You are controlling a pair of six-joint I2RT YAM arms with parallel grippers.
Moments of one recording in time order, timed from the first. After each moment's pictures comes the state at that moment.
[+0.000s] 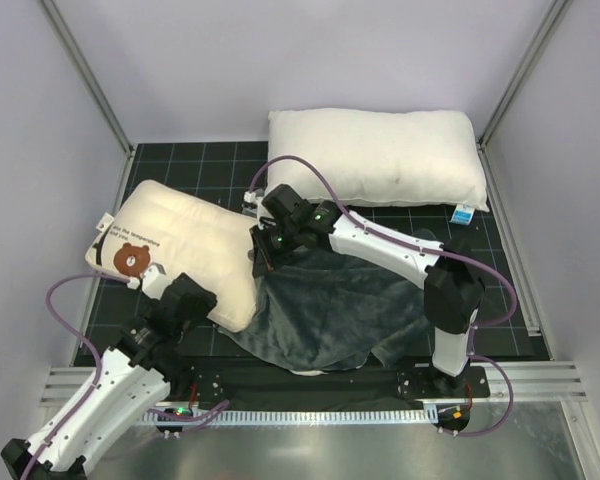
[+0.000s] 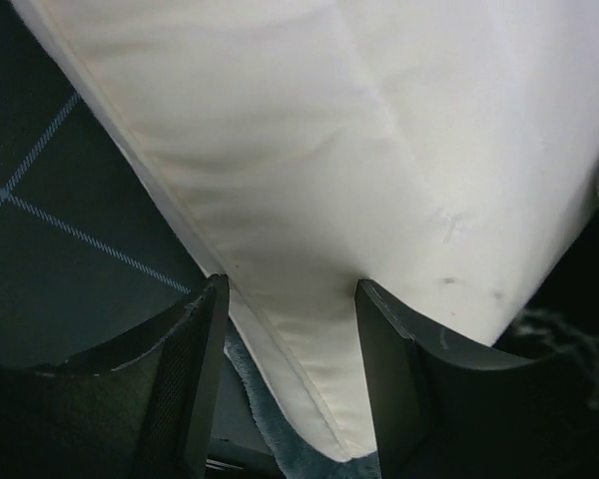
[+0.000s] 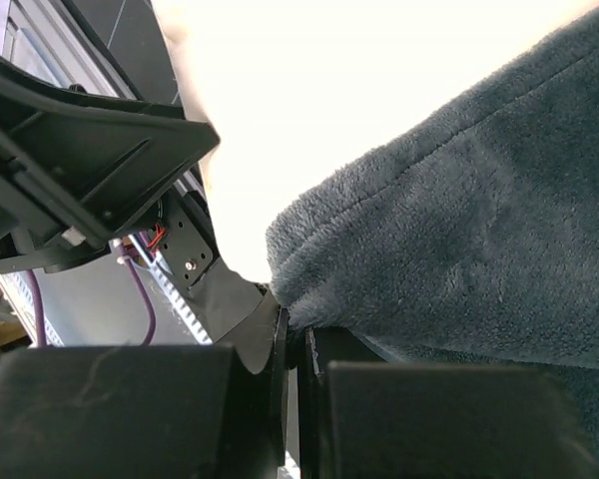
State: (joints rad) left arm -0.57 0.47 0.47 -0.85 -0.46 -1.19; right arm 0.92 1.85 1.60 -0.60 -0.38 0.45
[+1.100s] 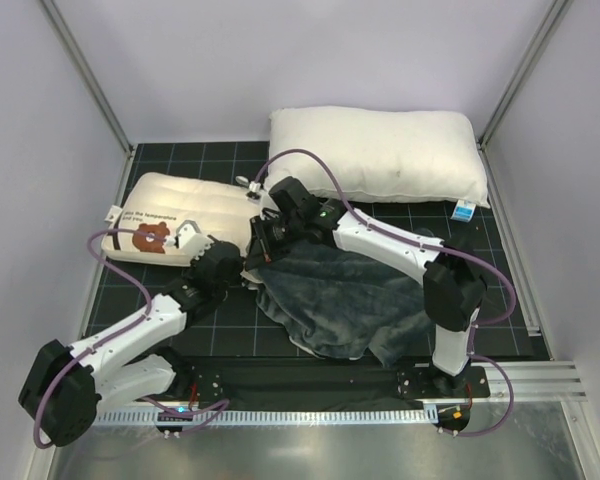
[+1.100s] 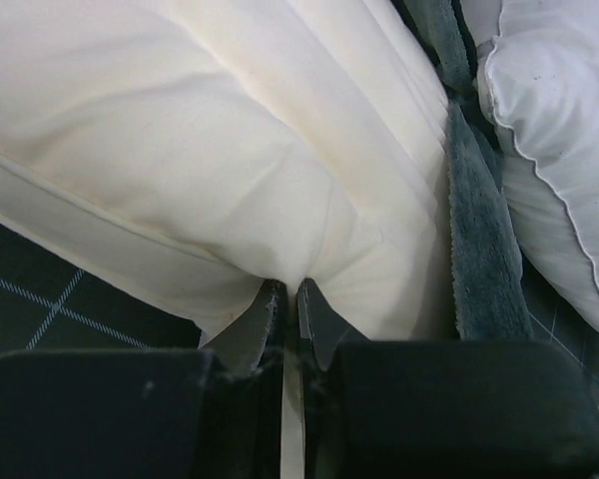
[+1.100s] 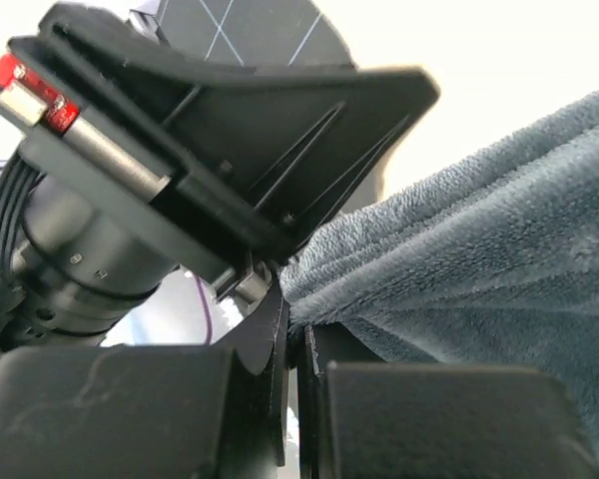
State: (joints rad) left arm -0.66 1.00 0.53 -0.12 -0.68 -1.12; right arm 0.89 1.86 1.57 -0.44 -0.53 0.55
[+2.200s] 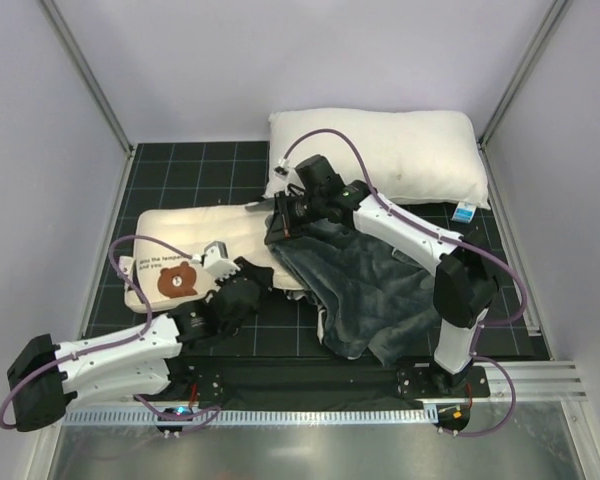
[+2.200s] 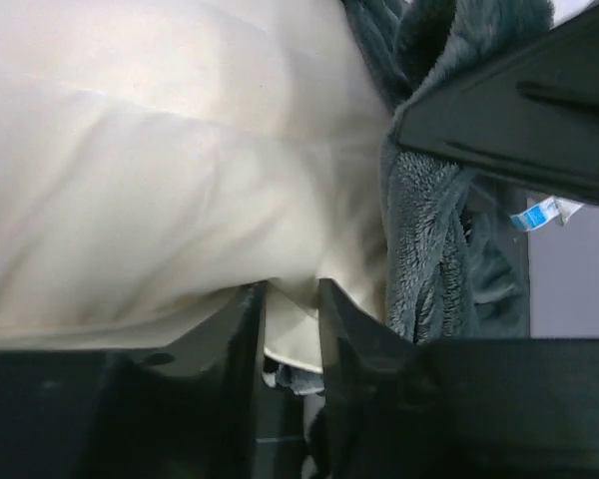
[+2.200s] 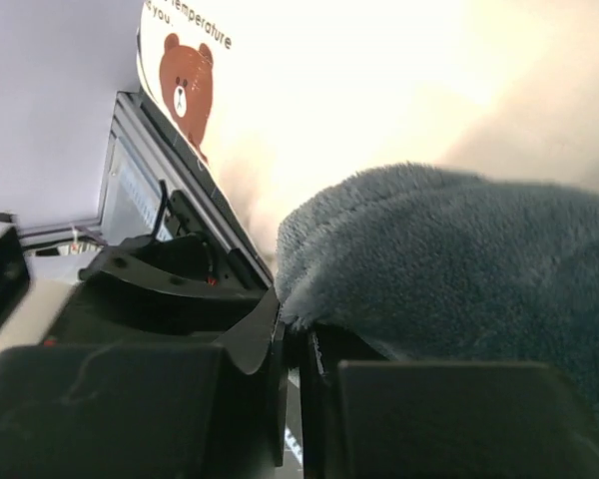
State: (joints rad) left arm -1.05 0.95 0.48 -0.03 -0.78 -1.17; right arm 0.73 1.82 1.58 -0.49 -0.54 0.57
